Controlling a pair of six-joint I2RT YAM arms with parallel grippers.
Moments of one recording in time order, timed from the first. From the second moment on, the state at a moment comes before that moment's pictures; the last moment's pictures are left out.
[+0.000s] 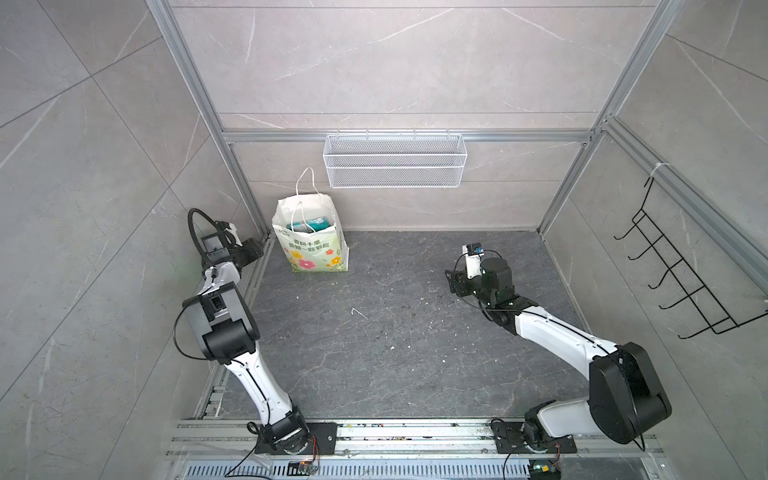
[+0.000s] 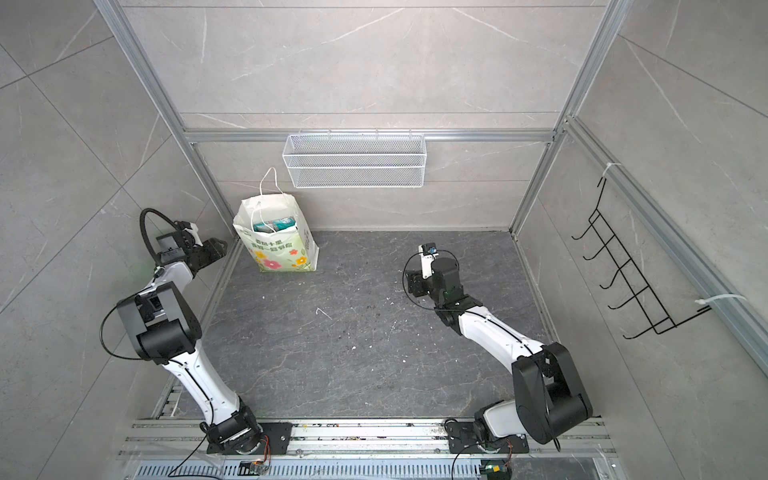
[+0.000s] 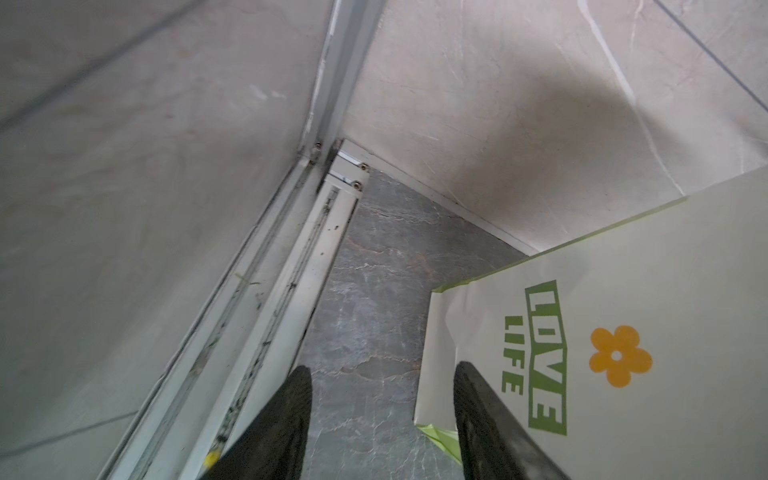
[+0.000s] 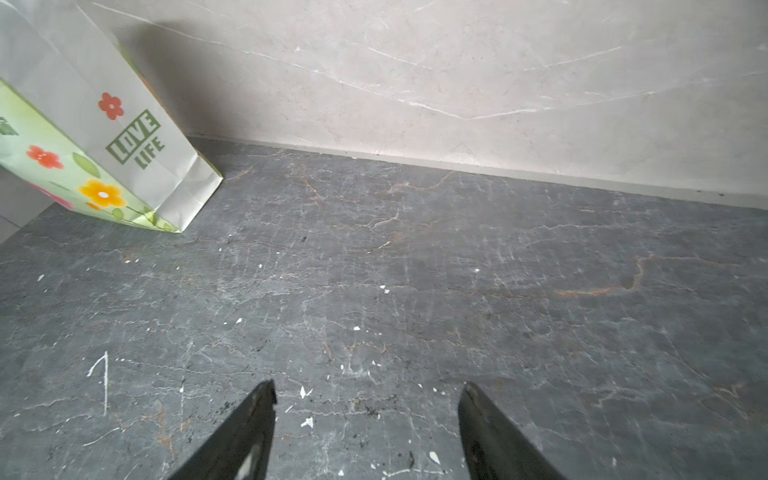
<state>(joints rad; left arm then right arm) 0.46 2.10 1.62 -0.11 0.49 -0.19 0.39 1.43 0.85 0.15 -0.01 0.10</state>
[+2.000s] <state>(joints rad) 0.21 2.49 1.93 -0.14 1.03 -0.32 0.54 1.36 0.81 0.38 0.01 0.09</state>
